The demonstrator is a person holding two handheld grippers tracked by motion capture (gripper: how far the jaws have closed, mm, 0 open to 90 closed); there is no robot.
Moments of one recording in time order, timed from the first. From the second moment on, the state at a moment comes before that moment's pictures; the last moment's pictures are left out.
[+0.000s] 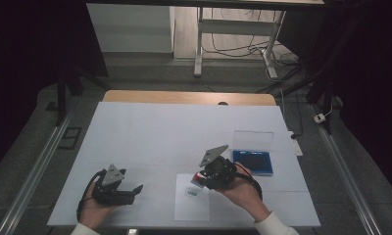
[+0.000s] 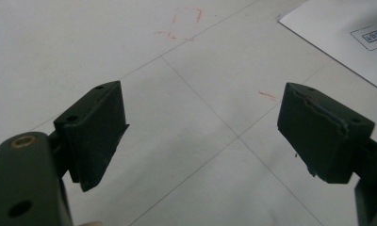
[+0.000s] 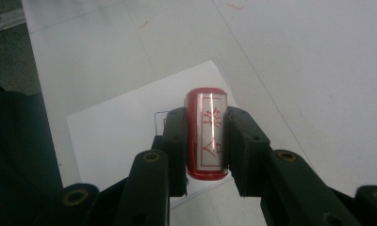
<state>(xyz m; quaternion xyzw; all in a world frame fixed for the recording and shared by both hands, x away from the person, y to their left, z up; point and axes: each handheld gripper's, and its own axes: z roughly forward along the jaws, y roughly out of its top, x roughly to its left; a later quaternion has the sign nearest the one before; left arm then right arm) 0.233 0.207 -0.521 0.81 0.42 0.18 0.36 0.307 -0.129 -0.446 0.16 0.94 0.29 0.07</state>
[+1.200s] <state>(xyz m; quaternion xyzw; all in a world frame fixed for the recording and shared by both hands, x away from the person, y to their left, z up) 0.235 0.206 -0.522 0.81 0.42 0.18 0.36 0.326 -0.200 -0.408 0.23 0.90 0.36 0.10</state>
